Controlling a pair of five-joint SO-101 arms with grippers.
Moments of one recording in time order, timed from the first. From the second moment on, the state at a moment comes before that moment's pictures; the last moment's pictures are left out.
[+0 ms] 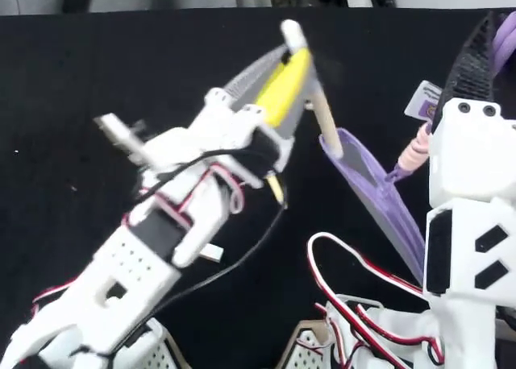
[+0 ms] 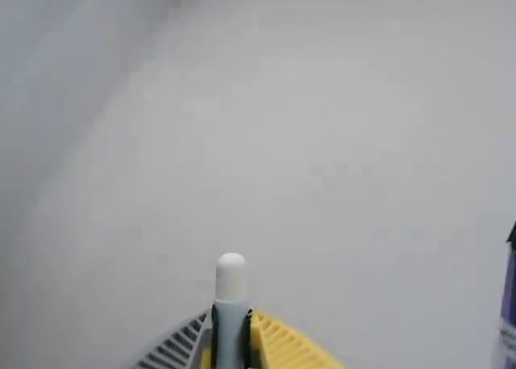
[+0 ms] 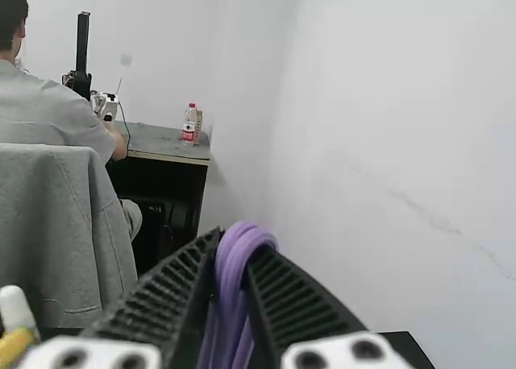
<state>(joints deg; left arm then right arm) 34.2 -45.9 42.4 -12.7 29.8 11.7 -22.4 -67.8 92.4 9.6</state>
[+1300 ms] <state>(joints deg) 31.5 -37.7 29.6 18.1 28.3 11.7 -22.3 -67.8 92.4 9.6</state>
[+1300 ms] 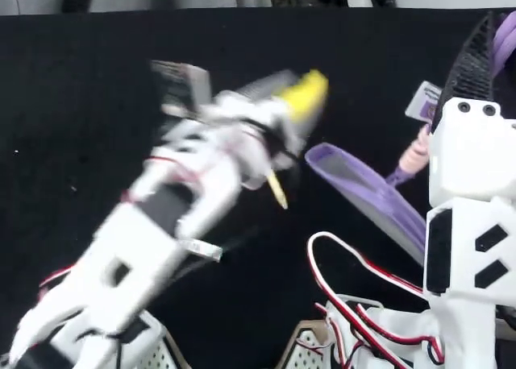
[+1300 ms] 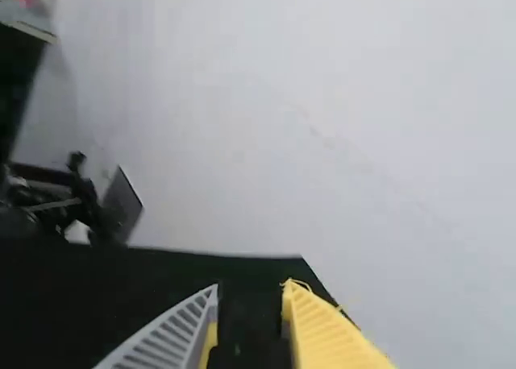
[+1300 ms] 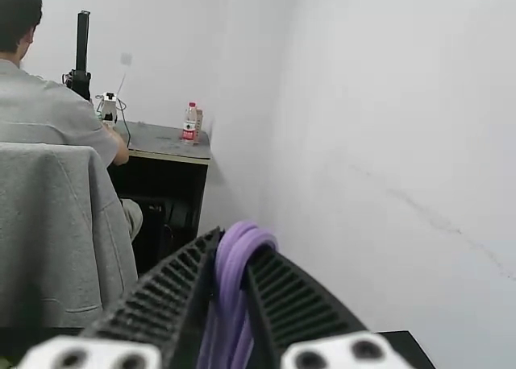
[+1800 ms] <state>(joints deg) 1.4 -37.2 21.9 46.7 28.4 11.7 -22.3 -67.8 92.4 9.6</state>
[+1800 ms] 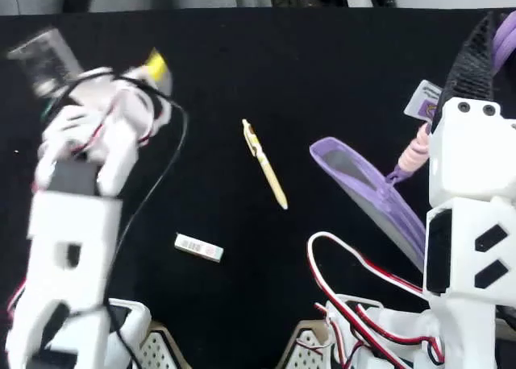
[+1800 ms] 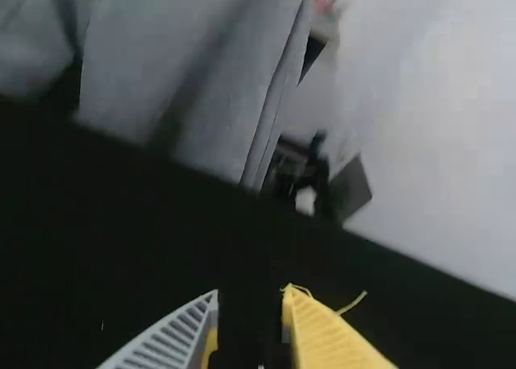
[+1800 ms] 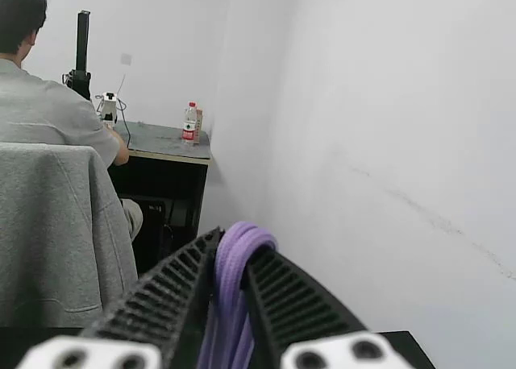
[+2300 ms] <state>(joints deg) 15.1 22.5 -4.4 47.3 37.1 14.8 -22.3 -67.8 92.4 12.2</state>
